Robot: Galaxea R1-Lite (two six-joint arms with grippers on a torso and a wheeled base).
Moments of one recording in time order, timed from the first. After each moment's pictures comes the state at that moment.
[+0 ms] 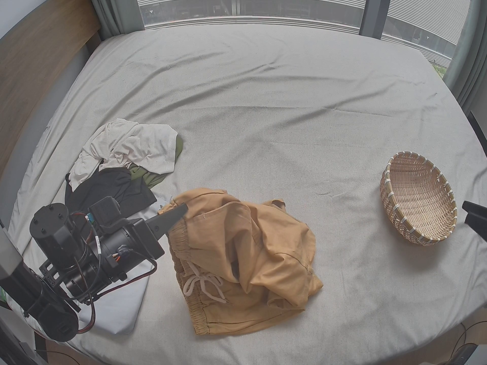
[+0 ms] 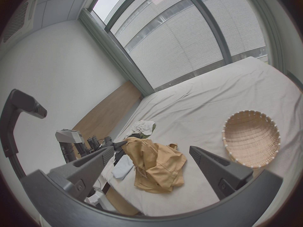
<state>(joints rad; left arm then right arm) -0.46 1.78 -0.26 -1.55 -0.25 -0.61 0.28 0.80 -0.54 -0.21 0.40 0.33</state>
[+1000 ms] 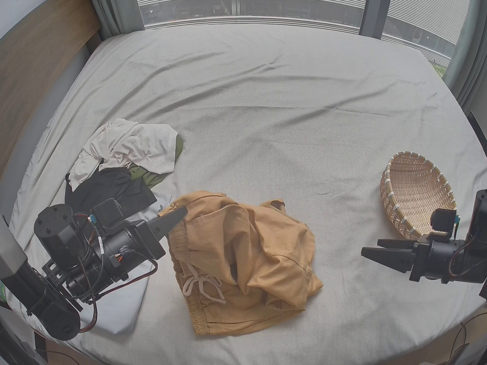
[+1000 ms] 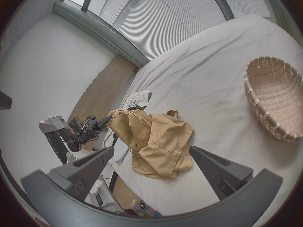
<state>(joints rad) -0.44 1.80 -0.26 -1.55 -0.25 -0.60 0.36 1.38 -0.30 -0.76 0.46 0.40</state>
